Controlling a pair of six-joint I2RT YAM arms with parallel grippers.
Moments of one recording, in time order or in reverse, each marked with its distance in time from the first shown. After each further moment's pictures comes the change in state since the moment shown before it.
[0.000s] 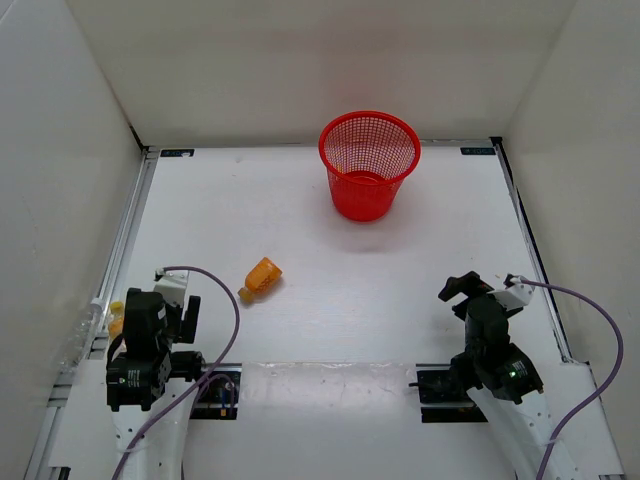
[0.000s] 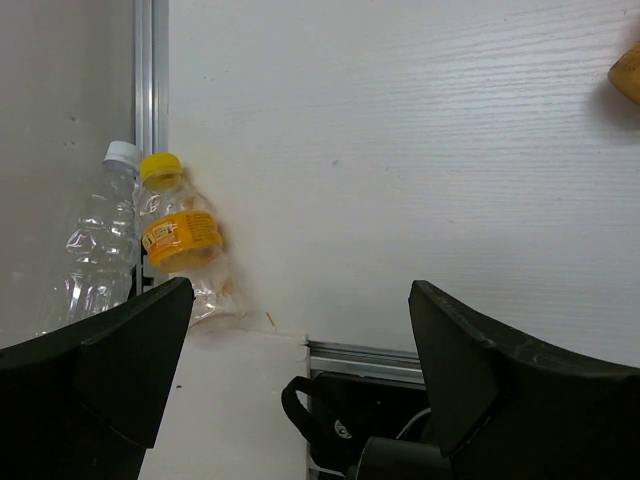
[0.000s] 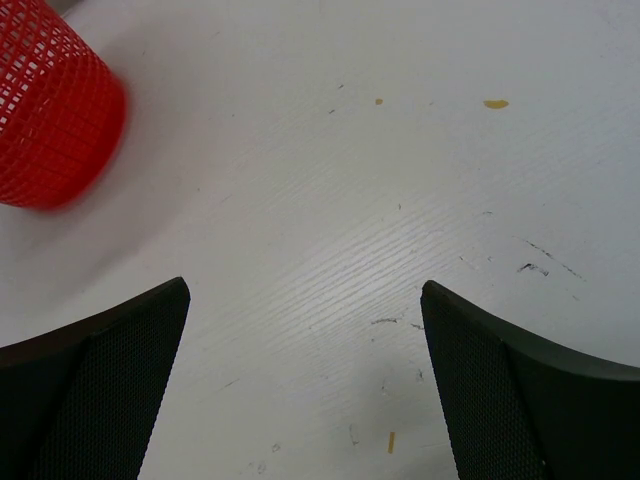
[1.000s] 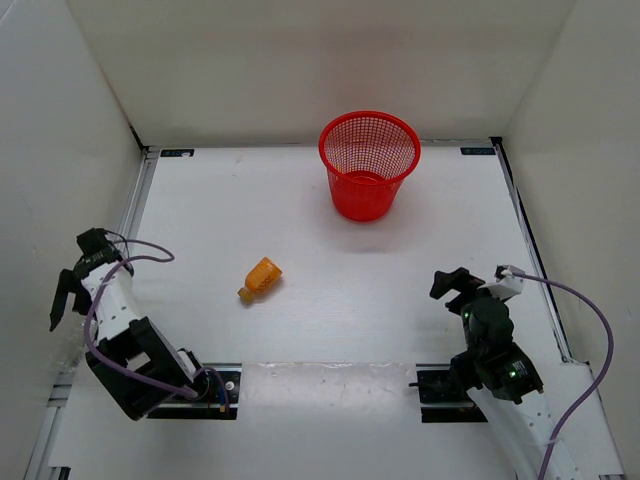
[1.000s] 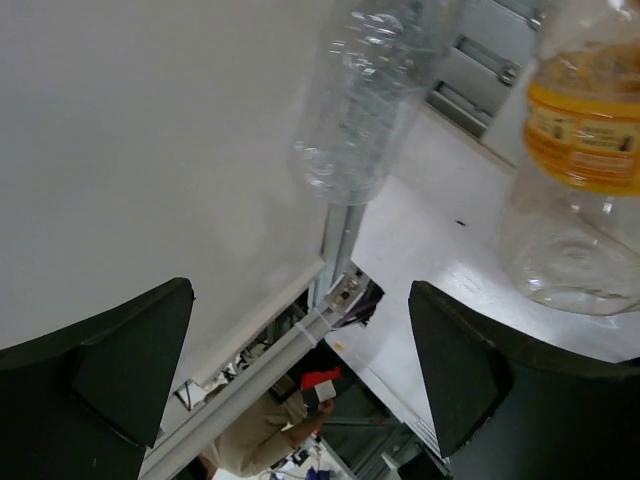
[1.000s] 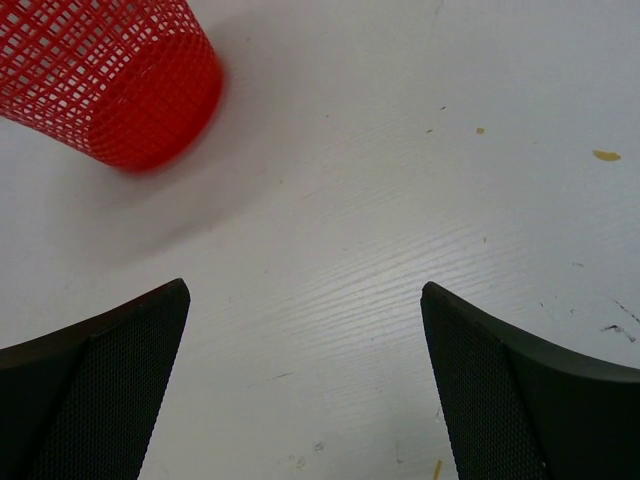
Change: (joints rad) left arm 0.585 0.974 0.183 0.287 -0.564 0.348; right arm 0.000 0.000 0.000 0.136 -0.166 -0.134
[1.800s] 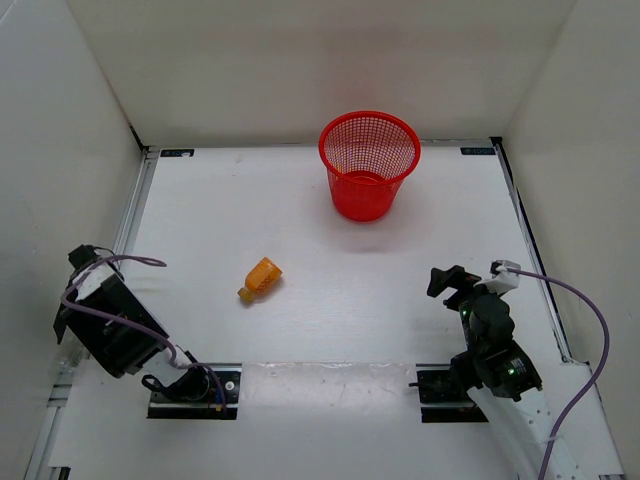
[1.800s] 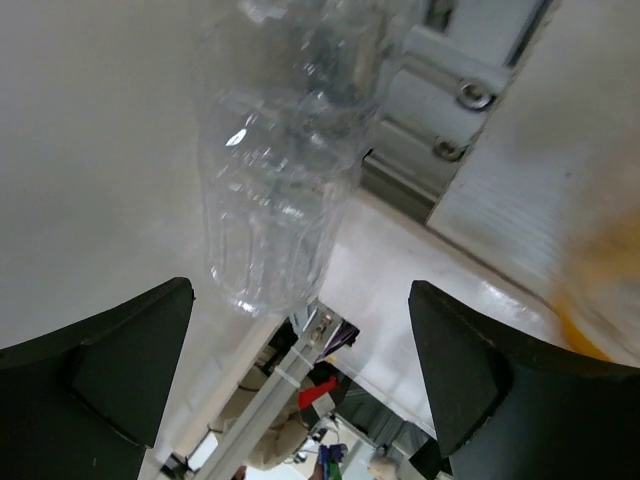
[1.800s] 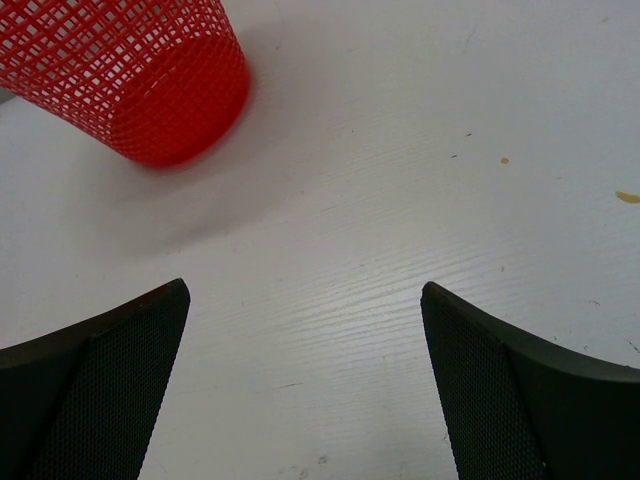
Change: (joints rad) left arm 0.155 0.267 -0.076 0.242 0.115 0.134; right arm 0.000 0.029 -0.002 0.087 -0.050 -0.086
